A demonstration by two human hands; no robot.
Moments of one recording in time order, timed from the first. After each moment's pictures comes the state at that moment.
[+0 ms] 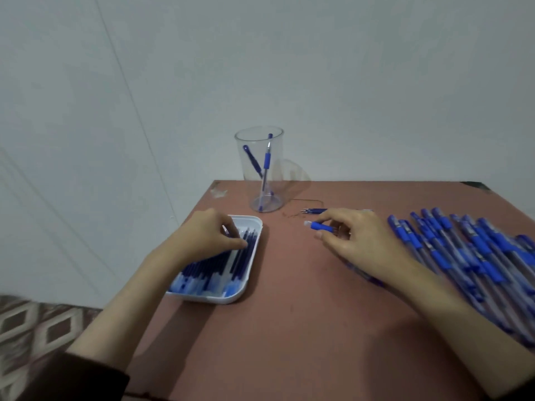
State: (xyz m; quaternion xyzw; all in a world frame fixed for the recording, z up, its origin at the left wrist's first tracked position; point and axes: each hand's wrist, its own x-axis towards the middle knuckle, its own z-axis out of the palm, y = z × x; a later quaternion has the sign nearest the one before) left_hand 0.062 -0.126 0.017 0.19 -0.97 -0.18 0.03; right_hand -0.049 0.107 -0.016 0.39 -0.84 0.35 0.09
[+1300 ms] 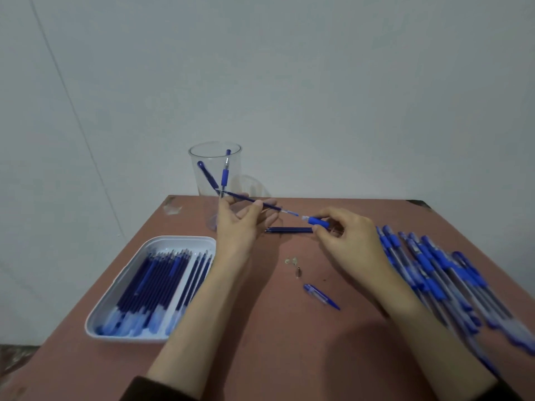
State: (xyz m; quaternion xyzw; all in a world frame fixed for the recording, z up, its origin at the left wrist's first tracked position) left_hand -0.021 -0.024 0.006 0.08 -0.49 -0.82 0.29; right_hand -0.077 0.130 -0.007 0.25 -0.86 0.40 0.17
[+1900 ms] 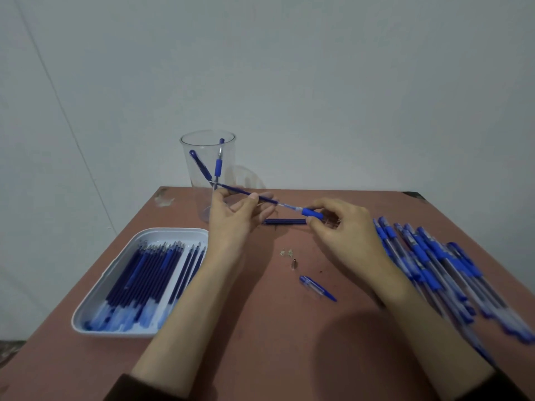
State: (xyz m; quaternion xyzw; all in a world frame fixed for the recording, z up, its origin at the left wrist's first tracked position) left_hand -0.017 -0.024 0.003 0.06 -0.51 -0.81 0.30; right_hand -0.071 0.129 -0.002 0.27 -0.85 0.42 0.16
